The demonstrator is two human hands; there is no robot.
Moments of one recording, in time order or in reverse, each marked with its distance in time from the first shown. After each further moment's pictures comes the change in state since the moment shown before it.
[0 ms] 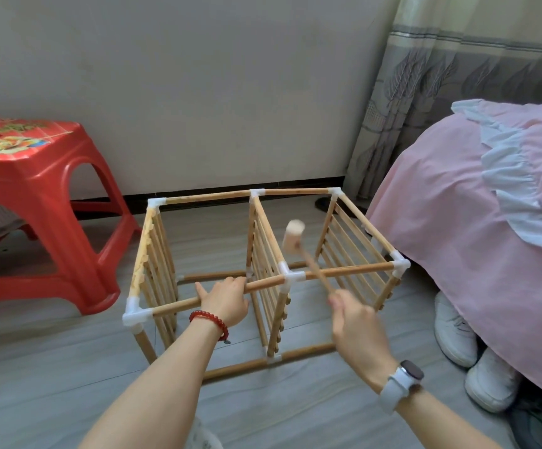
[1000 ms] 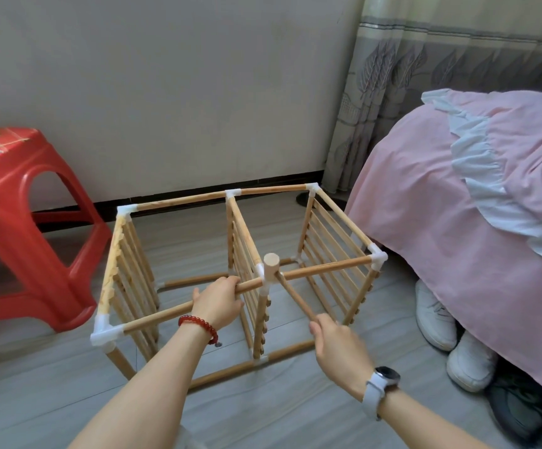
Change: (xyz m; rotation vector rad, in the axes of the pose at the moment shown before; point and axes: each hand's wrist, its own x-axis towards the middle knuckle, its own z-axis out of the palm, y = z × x) left_hand 0.011 0.021 0.004 -0.076 -0.018 0.061; right_hand -0.009 0.031 0.011 -0.139 -0.184 0.063
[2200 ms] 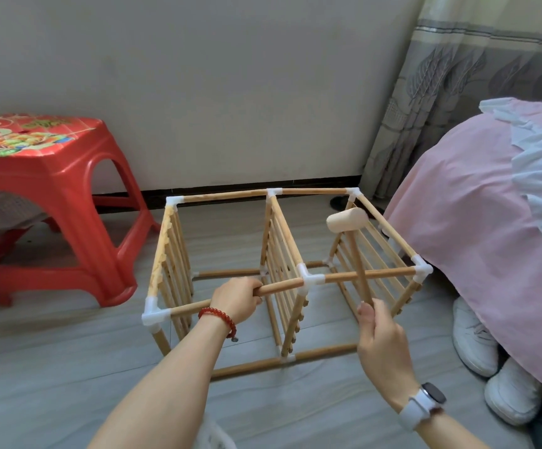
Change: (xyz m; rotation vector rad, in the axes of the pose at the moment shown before) left_hand -0.007 -0.039 -0.016 0.040 0.022 0.050; right_hand 0.003 -0.015 0.005 0.288 0.240 -0.004
